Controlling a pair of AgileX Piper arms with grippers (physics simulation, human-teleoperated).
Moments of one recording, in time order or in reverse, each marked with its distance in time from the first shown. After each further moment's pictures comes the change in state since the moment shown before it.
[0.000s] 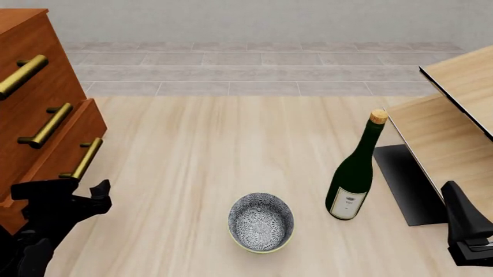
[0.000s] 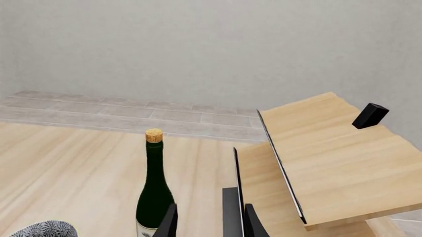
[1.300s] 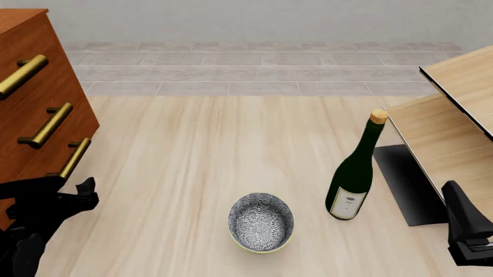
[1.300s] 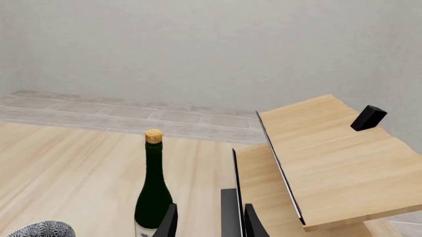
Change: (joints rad) left arm 0.114 0.026 -0.035 -0.001 0.028; right arm -0.002 0.000 0.001 -0.006 -0.011
